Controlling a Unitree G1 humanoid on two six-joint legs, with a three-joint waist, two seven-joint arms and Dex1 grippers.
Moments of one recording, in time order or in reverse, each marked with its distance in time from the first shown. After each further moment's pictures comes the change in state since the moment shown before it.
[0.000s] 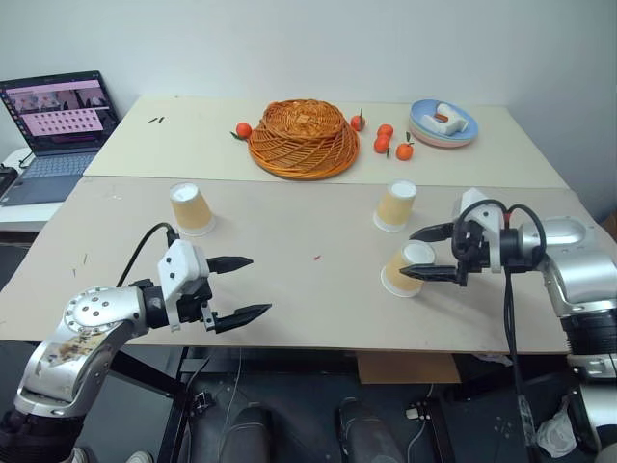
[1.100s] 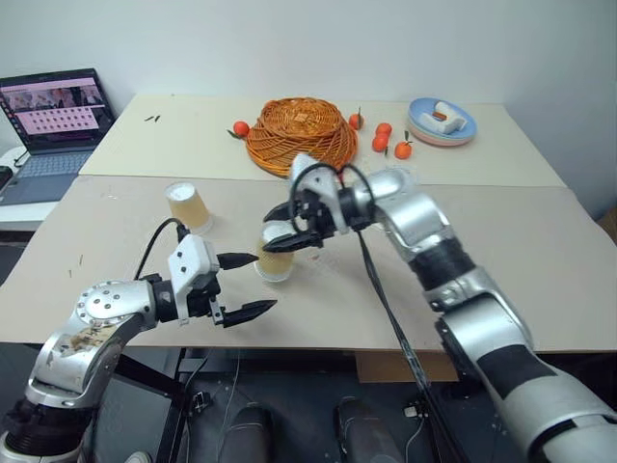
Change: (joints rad) left arm -0.048 -0.015 -0.037 -0.001 0.017 0.040 0.024; right arm -0.580 0.621 0.342 0.516 -0.154 -0.170 -0.072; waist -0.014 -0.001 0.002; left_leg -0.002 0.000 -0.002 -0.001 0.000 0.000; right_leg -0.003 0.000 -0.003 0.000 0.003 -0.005
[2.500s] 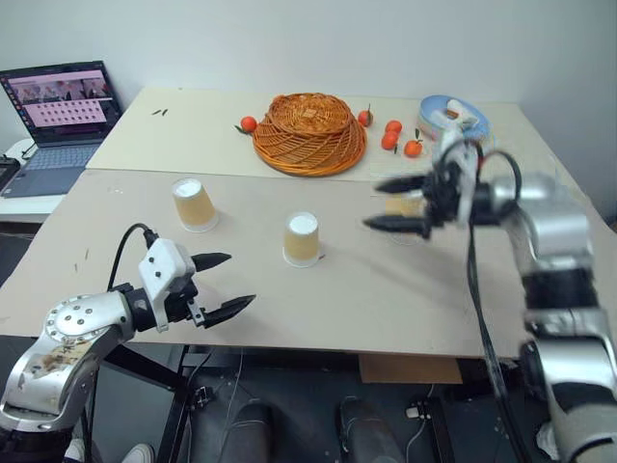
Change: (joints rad) left arm 0.121 0.008 0.135 -0.045 0.008 0.014 0.062; right arm 0.530 -0.498 -0.395 -0.635 0.155 0.432 -0.003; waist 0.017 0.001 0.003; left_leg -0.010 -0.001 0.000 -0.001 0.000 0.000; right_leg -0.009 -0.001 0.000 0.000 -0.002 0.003
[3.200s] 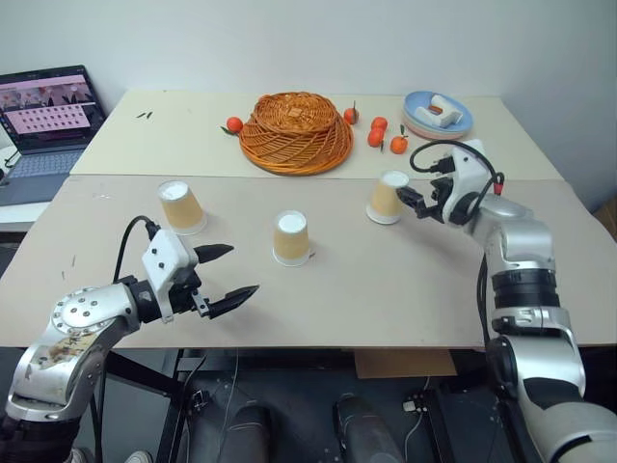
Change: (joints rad) left arm -0.060 -0.018 -0.025 0.023 0.000 0.003 0.029; right arm -0.244 0.244 -0.128 0.479 -0.117 -0.125 -0.737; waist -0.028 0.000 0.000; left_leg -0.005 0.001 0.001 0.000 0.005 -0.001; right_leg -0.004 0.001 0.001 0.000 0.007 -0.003
